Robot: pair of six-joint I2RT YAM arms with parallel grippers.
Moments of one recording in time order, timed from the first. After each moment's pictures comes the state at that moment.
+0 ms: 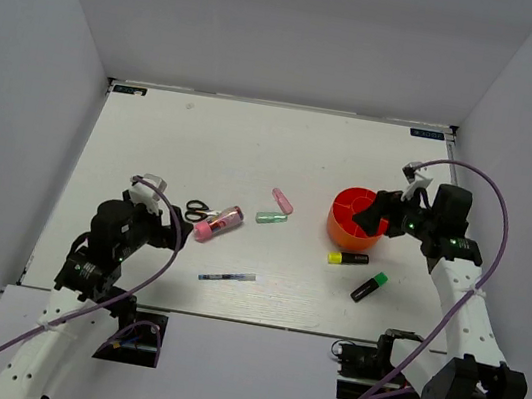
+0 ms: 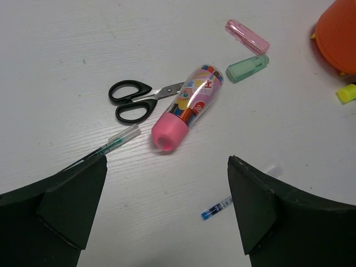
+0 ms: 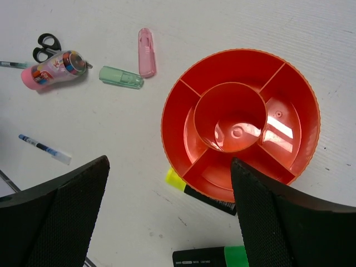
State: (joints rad) left arm -0.26 0.41 0.48 -0.46 0.13 -0.15; right arm -0.02 1.03 0.79 -0.40 -0.67 -0.06
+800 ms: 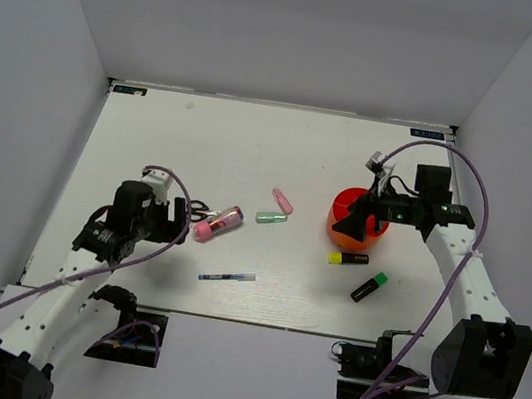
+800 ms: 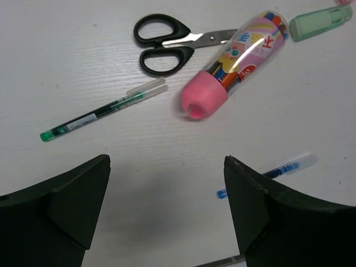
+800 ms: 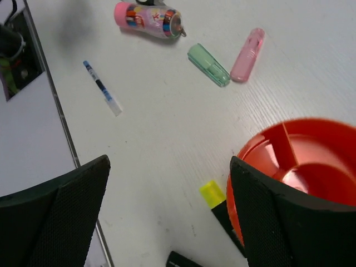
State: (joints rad) left arm -0.26 0.70 0.56 -0.57 0.04 -0.21; right arm 0.09 1.23 0.99 -0.66 -0.99 -0.45
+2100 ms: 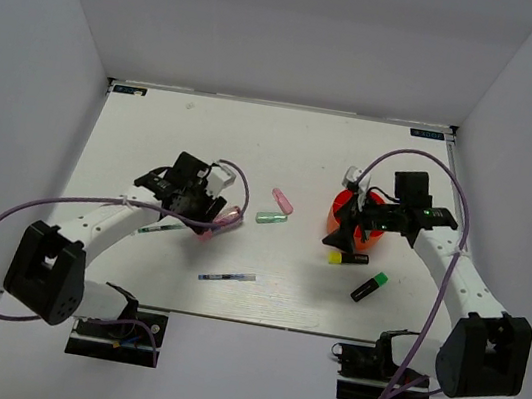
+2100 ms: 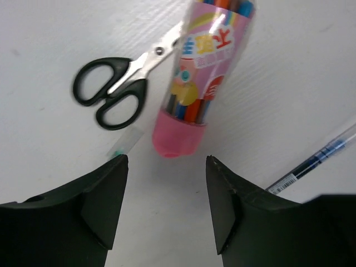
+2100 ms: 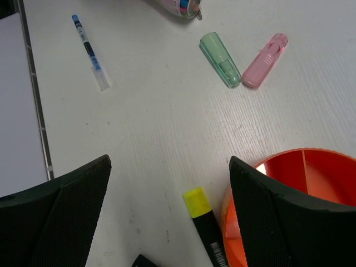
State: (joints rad) left arm -0.44 1.34 0.86 -0.56 0.10 0.21; right arm 0.22 1.24 0.94 -0.64 -0.94 -0.67
